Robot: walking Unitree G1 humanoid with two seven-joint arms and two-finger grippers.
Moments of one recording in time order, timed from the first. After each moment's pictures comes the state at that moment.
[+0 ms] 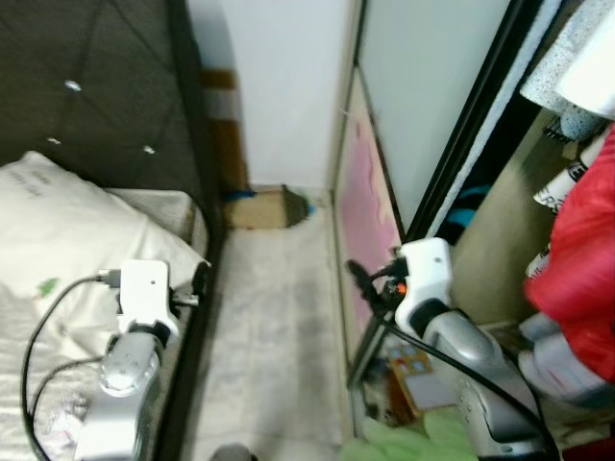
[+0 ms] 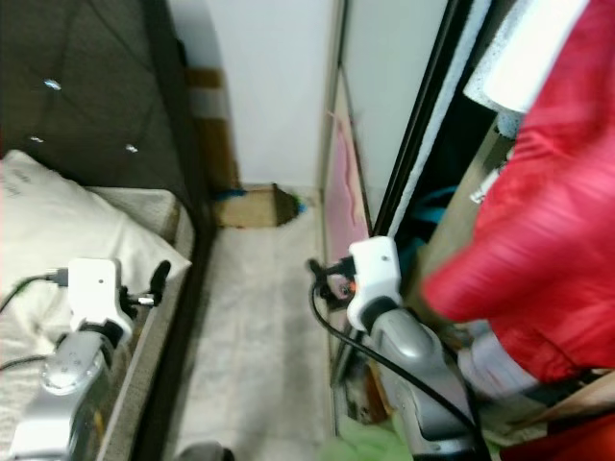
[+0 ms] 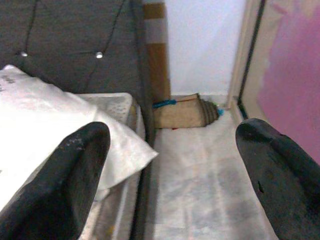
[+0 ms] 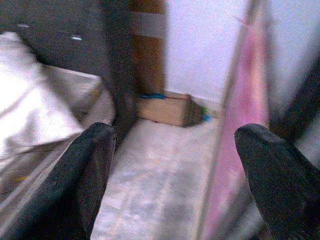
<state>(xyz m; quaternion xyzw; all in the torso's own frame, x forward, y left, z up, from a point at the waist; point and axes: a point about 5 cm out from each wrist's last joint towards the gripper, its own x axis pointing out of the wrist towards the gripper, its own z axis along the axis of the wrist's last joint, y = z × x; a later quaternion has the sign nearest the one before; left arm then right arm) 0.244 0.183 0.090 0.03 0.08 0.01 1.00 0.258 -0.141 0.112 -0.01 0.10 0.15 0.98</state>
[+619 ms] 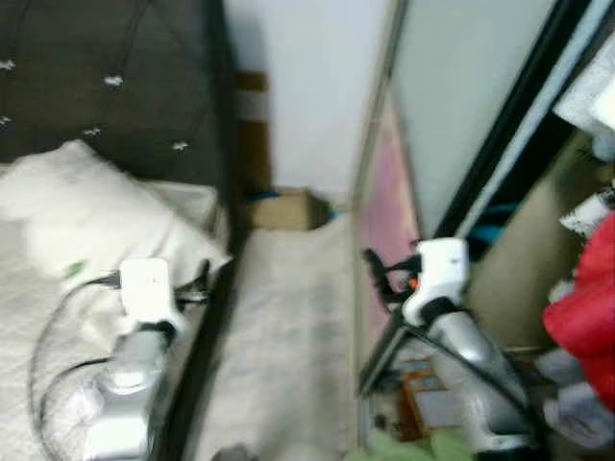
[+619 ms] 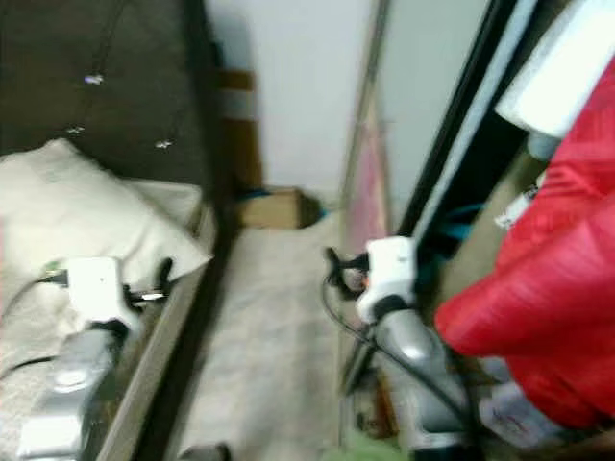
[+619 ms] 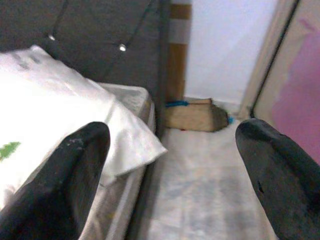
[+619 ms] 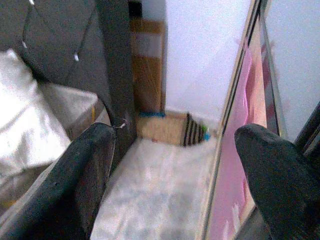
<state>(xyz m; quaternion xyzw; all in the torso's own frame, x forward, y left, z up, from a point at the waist) 0.245 0.176 0.091 0.00 0.08 0.01 1.00 0.264 -0.152 0.103 0.00 0.07 0.11 0.99</state>
